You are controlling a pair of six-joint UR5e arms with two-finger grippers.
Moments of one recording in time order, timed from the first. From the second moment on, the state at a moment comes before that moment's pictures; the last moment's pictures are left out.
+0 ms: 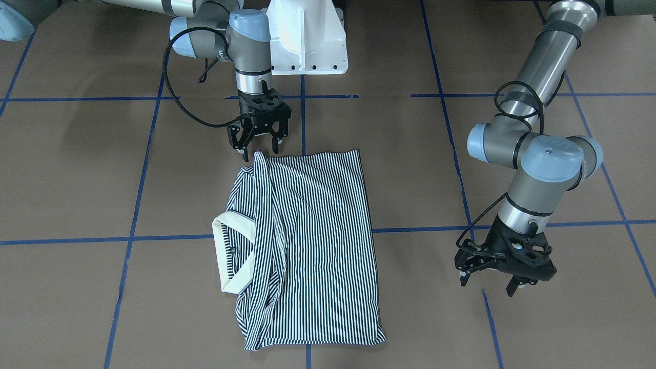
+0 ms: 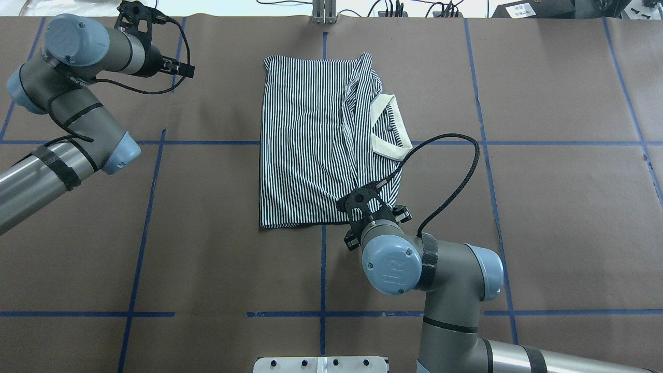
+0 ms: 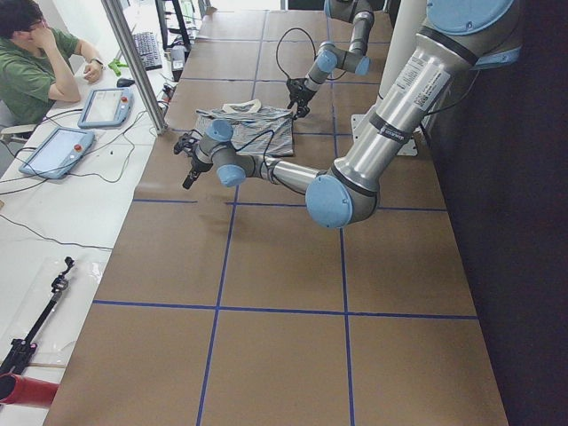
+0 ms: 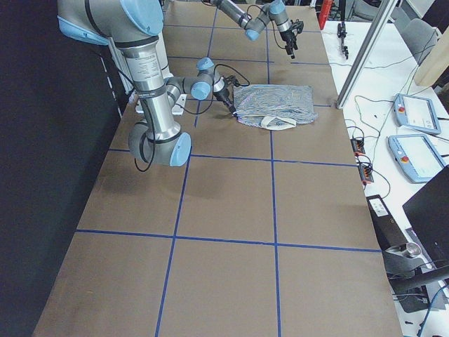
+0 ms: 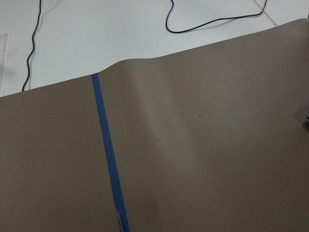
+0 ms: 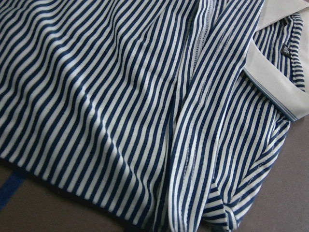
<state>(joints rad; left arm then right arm) -0.93 -2.18 -1.14 -2.40 -1.79 -0.71 0.27 -1.07 1.74 -1.45 1.27 0.88</state>
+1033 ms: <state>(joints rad) -0.93 -2.18 -1.14 -2.40 -1.79 -0.72 0.28 -1.08 1.78 -1.45 1.25 0.84</state>
